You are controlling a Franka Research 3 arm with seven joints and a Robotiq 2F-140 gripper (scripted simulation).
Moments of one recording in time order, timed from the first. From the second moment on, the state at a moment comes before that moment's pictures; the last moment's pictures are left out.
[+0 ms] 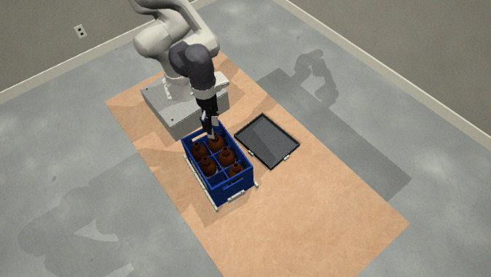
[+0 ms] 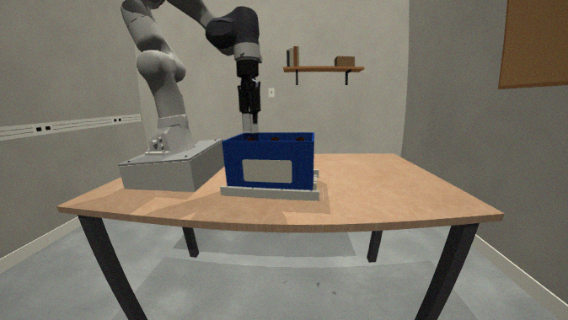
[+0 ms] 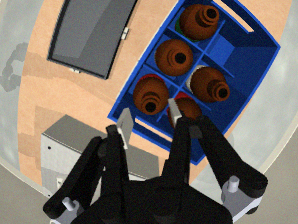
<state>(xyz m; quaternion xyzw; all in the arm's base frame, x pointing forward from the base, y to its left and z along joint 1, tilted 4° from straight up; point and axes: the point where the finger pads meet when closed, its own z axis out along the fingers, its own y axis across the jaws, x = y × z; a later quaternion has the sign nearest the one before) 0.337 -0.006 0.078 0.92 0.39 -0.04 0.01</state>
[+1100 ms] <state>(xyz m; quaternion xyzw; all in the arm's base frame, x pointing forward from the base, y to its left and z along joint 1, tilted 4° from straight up) 0.334 -0.008 0.057 0.92 0.39 -0.04 0.01</state>
